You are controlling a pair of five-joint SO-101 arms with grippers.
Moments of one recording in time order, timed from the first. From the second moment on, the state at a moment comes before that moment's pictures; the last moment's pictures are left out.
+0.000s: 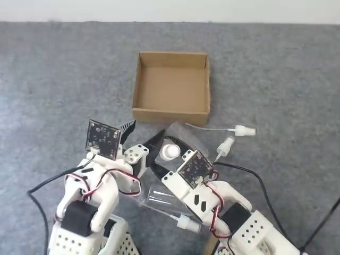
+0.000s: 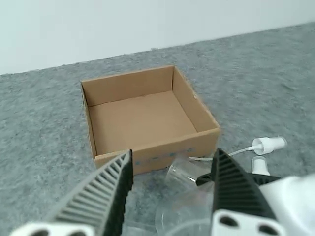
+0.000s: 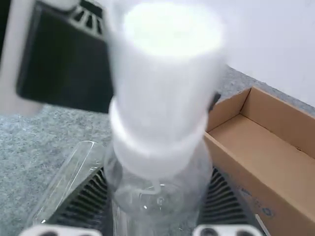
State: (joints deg) left arm 14.1 -88.0 70.1 57.3 5.8; right arm -48.4 -81.2 93.4 12.5 5.3
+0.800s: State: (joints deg) left arm -11.2 -87.7 68.8 53.1 8.6; right arm -48.2 -81.2 93.4 12.5 5.3
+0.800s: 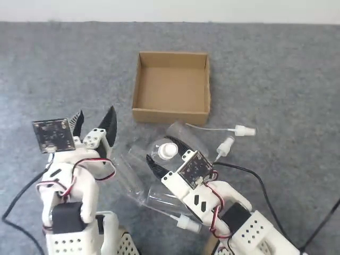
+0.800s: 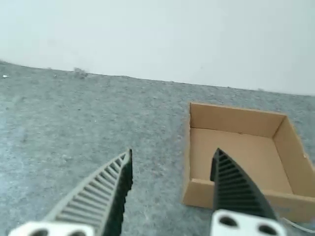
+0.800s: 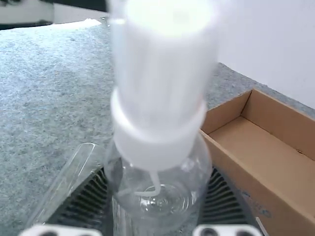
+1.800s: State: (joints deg) left arm -11.9 -12.6 33.6 53.0 4.7; right arm -42.4 -81.2 93.4 18.1 5.3
